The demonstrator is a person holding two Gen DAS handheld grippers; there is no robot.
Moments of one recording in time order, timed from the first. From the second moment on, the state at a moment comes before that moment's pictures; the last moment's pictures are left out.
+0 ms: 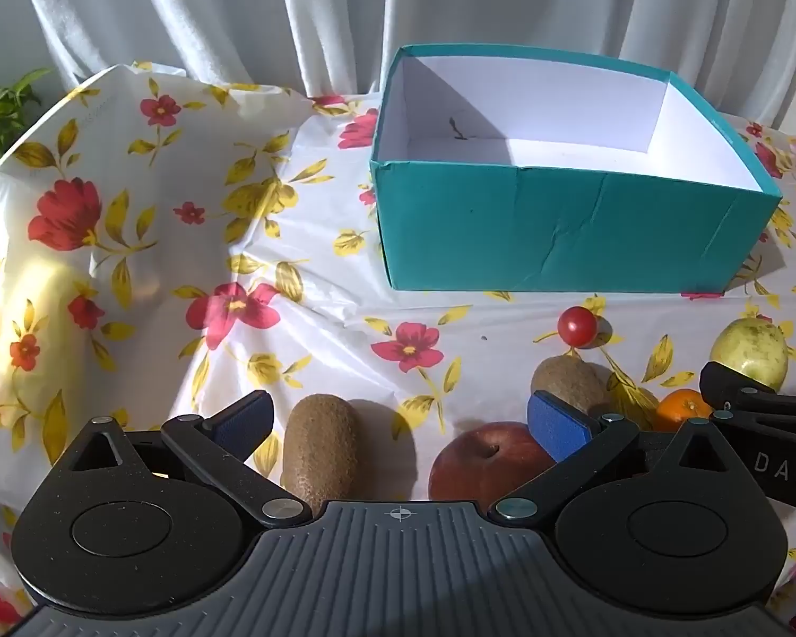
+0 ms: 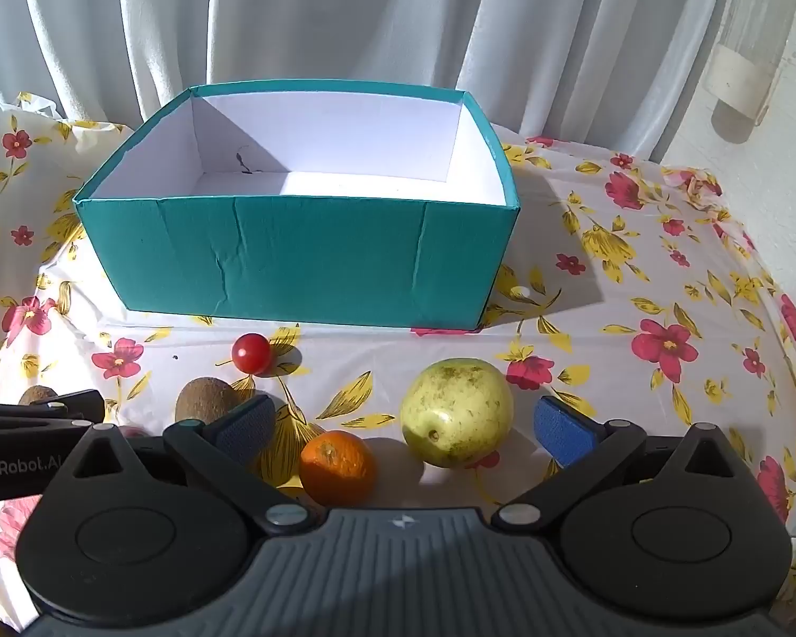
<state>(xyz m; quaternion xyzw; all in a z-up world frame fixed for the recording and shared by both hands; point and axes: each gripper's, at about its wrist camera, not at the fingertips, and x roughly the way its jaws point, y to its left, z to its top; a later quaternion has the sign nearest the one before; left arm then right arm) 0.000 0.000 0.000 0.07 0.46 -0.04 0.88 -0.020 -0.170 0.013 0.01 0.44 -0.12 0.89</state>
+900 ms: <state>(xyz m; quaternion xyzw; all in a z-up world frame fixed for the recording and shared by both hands) 0.000 0.003 -0.001 0.06 0.47 -0.03 0.88 -0.022 -0.172 0.015 0.01 0.44 -0.12 0.89</state>
